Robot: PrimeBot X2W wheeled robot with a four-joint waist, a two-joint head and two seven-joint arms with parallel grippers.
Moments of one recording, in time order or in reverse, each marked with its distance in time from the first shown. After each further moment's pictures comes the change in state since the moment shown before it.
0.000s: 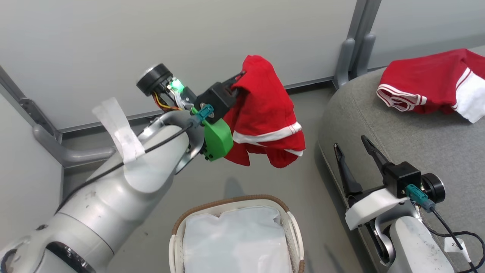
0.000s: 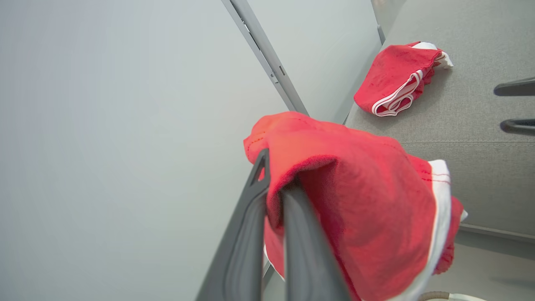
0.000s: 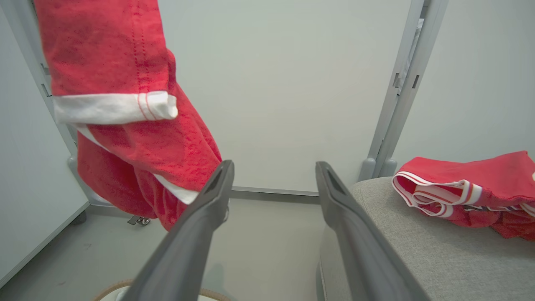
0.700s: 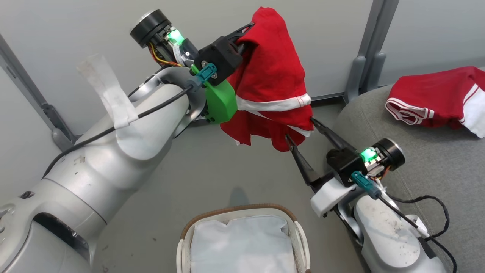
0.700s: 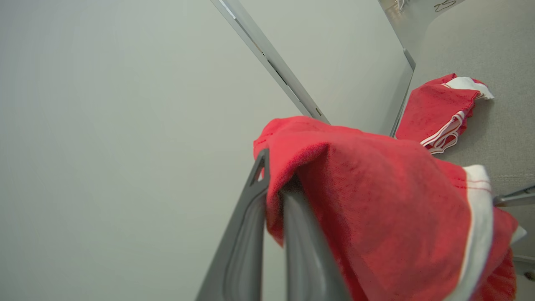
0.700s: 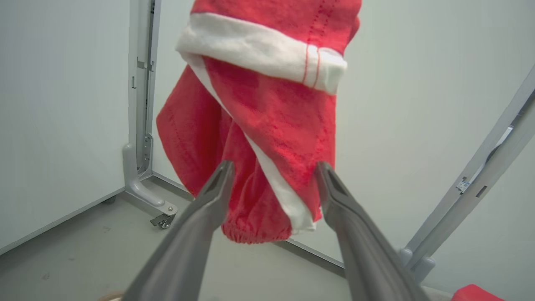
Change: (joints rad) left arm -0.185 0.014 -0.060 -0.011 -0.049 0.000 -0.004; right arm -0.142 0.001 0.216 0.023 -0.152 0.000 0.000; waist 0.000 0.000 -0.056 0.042
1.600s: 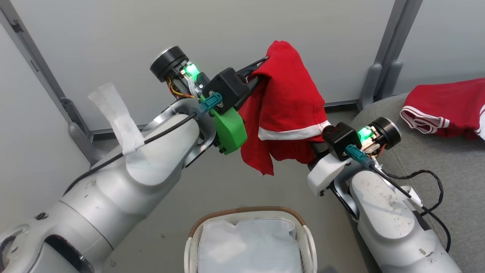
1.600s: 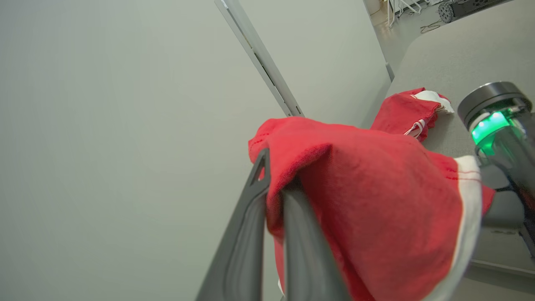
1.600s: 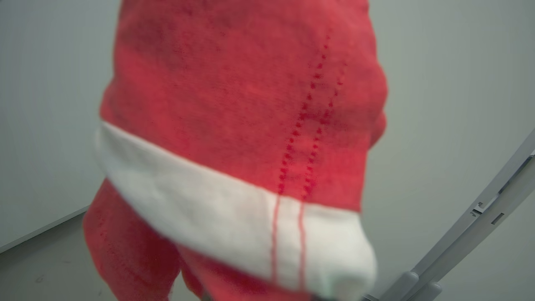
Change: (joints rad) left arm 0.096 0.002 -0.035 -0.098 -0.097 0.001 -0.005; right arm -0.161 -0.001 0.019 0.173 0.024 0.000 0.000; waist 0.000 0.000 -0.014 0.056
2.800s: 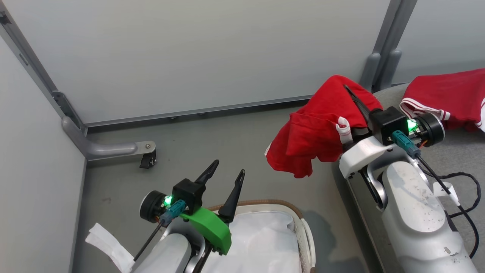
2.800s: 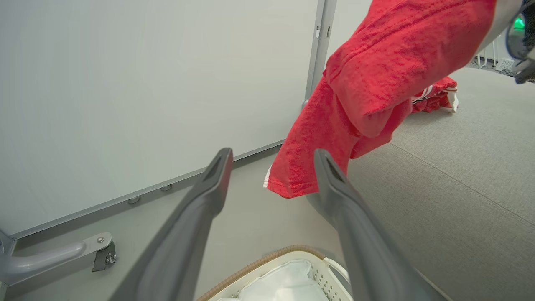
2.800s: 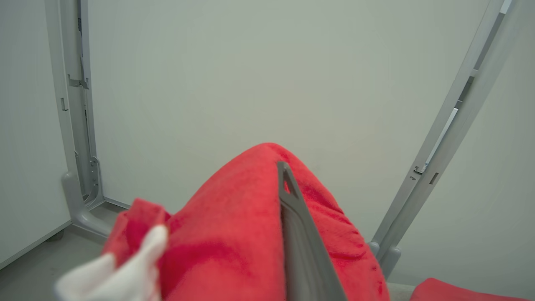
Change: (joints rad) left arm 0.696 -0.095 0.462 -0.098 0.080 0.050 -0.003; right arm 0.025 0.000 -0.218 -0.061 -0.013 0.000 0.000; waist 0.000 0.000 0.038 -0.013
